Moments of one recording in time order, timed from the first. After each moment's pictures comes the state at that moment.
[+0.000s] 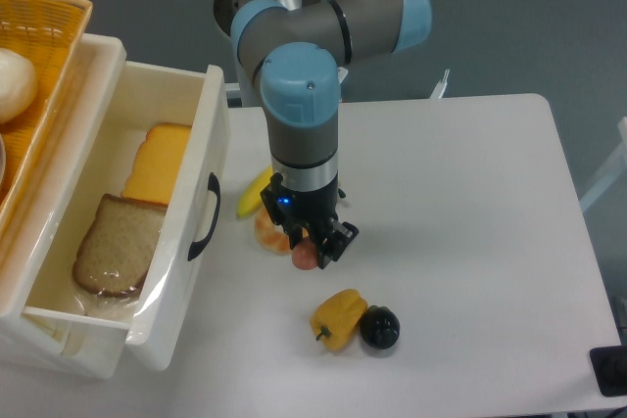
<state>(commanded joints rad) 2.34 -1.88 -1.57 -1.05 1.53 1.07</state>
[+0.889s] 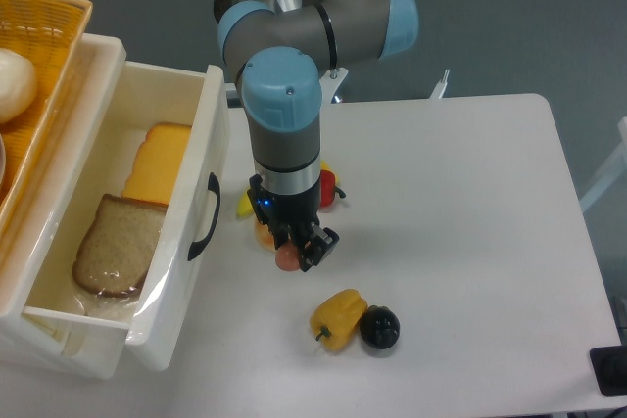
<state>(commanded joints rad) 2.33 -1.88 -1.58 -1.05 1.53 1.07</state>
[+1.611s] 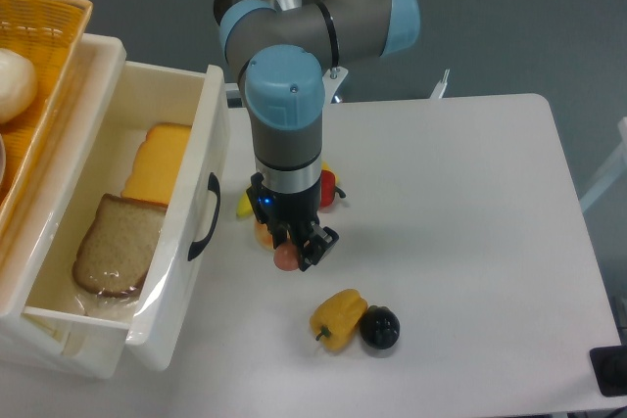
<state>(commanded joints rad) 2.33 -1.87 -1.58 -1.05 1.51 1.07</state>
